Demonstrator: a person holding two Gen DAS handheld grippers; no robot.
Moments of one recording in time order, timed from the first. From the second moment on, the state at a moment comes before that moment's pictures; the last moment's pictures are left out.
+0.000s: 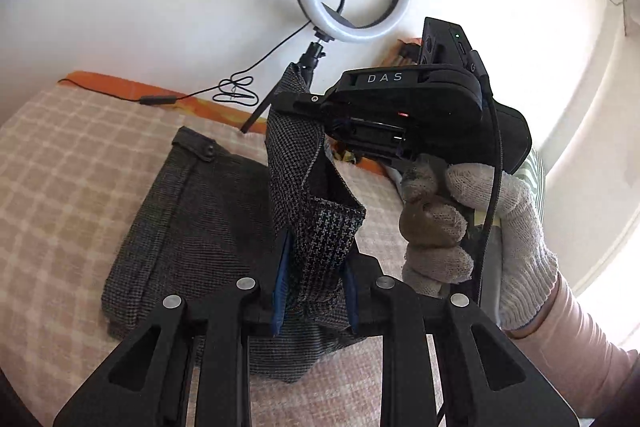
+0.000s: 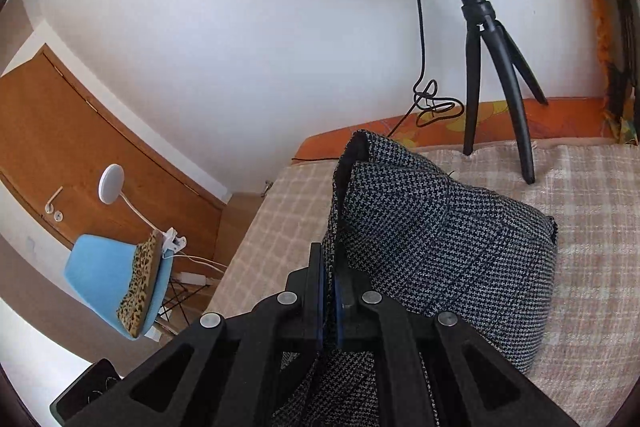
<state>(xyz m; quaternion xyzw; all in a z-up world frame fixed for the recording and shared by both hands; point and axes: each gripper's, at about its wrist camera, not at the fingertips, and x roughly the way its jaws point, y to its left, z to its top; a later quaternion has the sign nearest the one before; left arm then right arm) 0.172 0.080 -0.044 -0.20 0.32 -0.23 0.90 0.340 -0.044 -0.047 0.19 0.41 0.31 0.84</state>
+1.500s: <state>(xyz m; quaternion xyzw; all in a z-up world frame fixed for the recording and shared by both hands) 0.199 0.114 -0.096 -0.14 0.39 -0.11 0.90 0.193 -0.086 -0.130 -0.02 0.42 0.28 0.86</state>
